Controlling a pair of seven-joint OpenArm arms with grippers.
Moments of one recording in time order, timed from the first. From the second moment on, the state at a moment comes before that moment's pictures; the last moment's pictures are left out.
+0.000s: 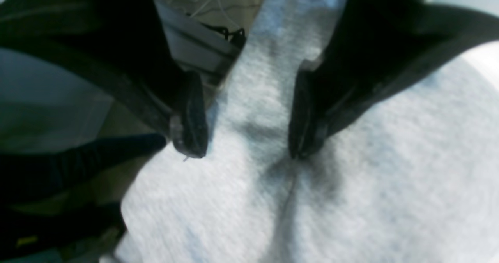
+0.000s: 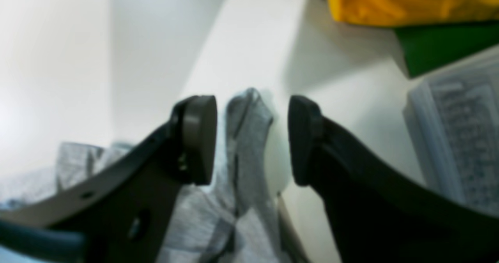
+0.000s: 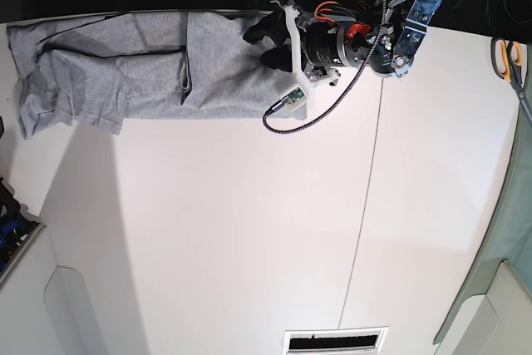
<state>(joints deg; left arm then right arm) 9.1 -12.5 17.5 85.1 -28.0 -35.8 44.9 -5.9 31.6 34.7 71.2 37.9 28.5 -44.8</state>
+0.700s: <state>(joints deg) 0.3 -12.3 17.5 77.1 -27.0 -35.6 44.2 -5.5 30.6 18.5 57.2 44.7 32.1 -45.1</state>
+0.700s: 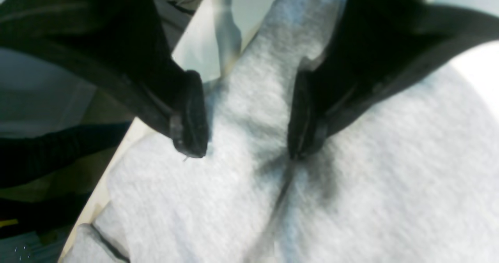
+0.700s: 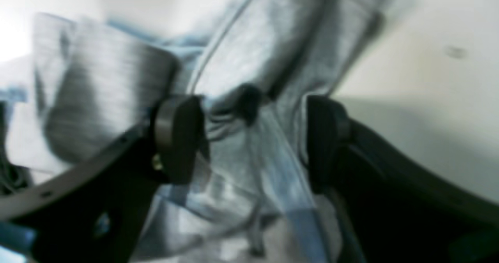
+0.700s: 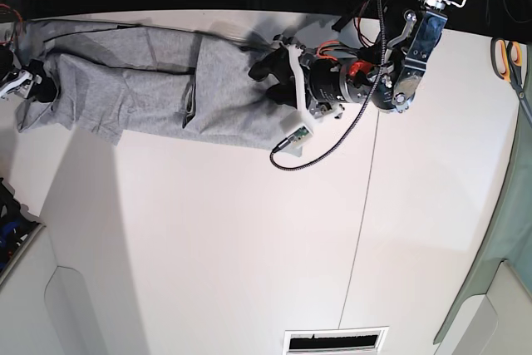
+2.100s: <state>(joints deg) -11.0 -12.4 17.5 64.1 -32.2 -35.6 46.2 -5.5 34.1 31.2 73.5 56.5 31.2 -56.2</state>
